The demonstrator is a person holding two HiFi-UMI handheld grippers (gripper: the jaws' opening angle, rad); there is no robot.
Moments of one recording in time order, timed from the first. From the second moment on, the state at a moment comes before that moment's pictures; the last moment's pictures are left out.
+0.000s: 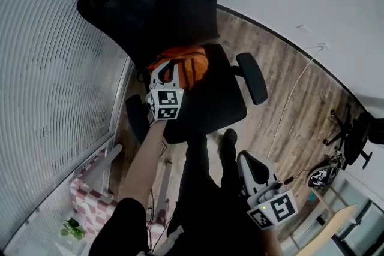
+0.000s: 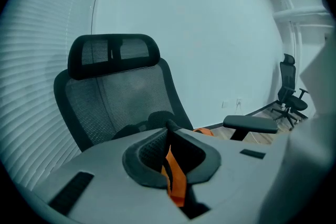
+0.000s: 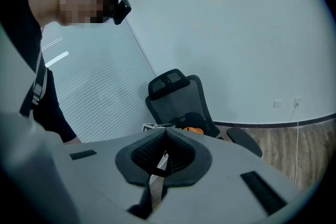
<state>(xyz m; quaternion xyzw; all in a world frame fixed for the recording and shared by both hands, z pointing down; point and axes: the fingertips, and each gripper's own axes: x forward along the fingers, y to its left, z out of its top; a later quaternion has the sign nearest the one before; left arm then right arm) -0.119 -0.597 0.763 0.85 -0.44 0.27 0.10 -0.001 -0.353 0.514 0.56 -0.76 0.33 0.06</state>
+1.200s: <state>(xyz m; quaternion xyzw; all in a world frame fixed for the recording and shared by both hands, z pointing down) -0.104 -0.475 0.550 0.86 -0.48 0.15 0.10 0.074 -0.304 0.427 0.56 -0.79 0.24 -0.04</state>
